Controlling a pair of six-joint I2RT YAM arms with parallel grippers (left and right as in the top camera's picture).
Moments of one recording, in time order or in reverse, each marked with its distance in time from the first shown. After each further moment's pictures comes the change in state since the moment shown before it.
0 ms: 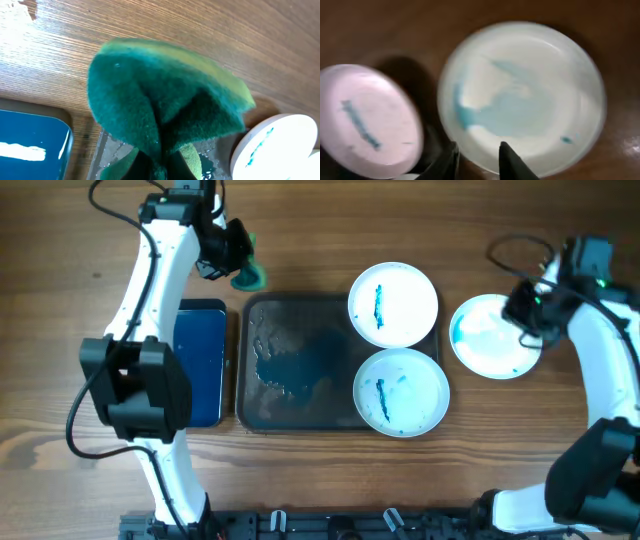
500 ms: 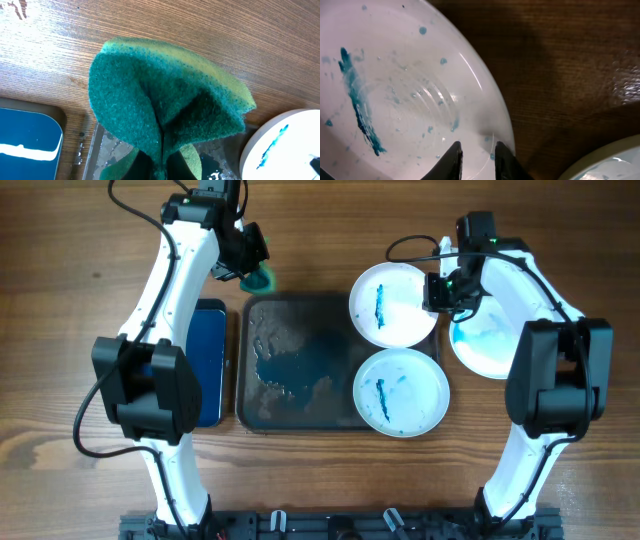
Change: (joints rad) left arm -0.065 0.000 0.000 -0.003 -0.081 -0.003; right arm 0.258 0.459 0.253 0.015 -0.073 -0.280
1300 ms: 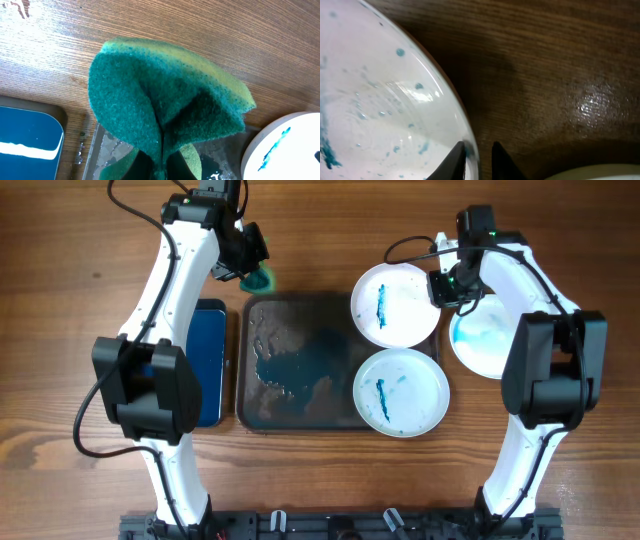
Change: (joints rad) left arm 0.000 0.000 0.000 0.000 -0.006 -0.011; right arm -0.005 0.061 0.076 -0.010 0.082 -0.171
